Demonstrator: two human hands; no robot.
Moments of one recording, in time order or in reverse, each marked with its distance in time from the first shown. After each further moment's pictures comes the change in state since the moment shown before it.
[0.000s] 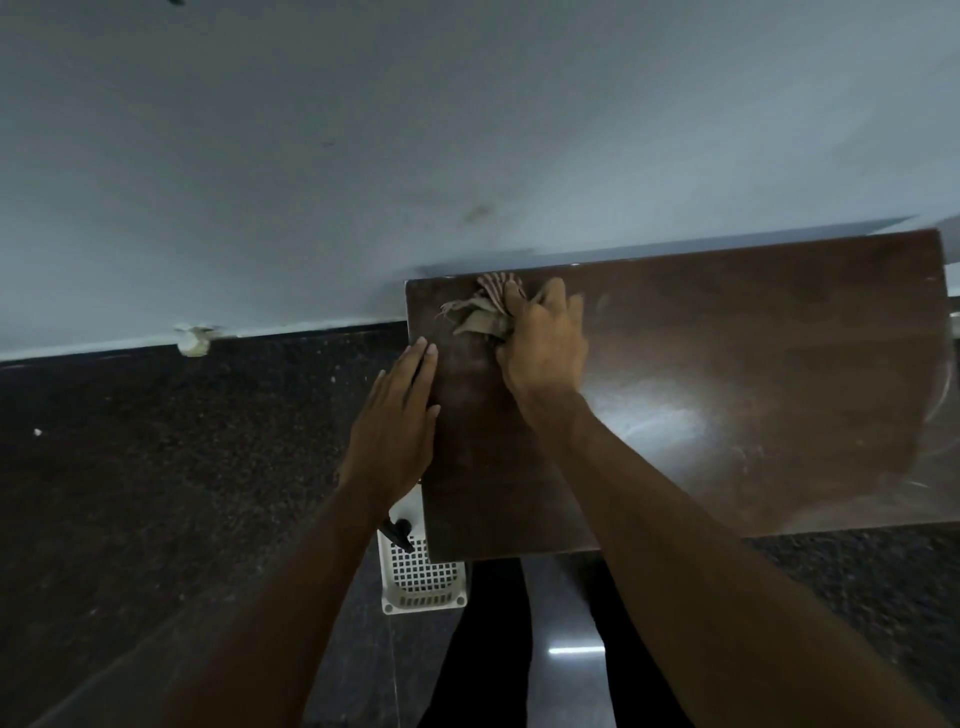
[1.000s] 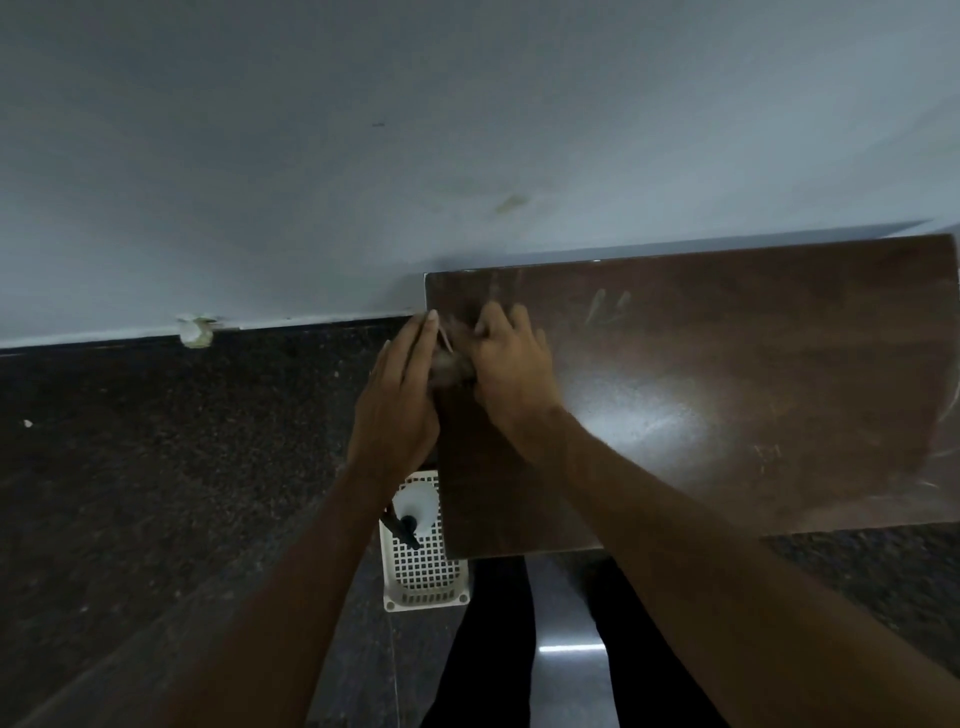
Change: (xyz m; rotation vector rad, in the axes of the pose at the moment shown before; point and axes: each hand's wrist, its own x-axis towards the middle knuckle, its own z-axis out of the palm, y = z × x) left_hand 0.011 -0.005 -0.018 -0.139 0.160 -0.011; right_hand -0.028 -0.029 0.021 -0.096 -0.129 -0.411
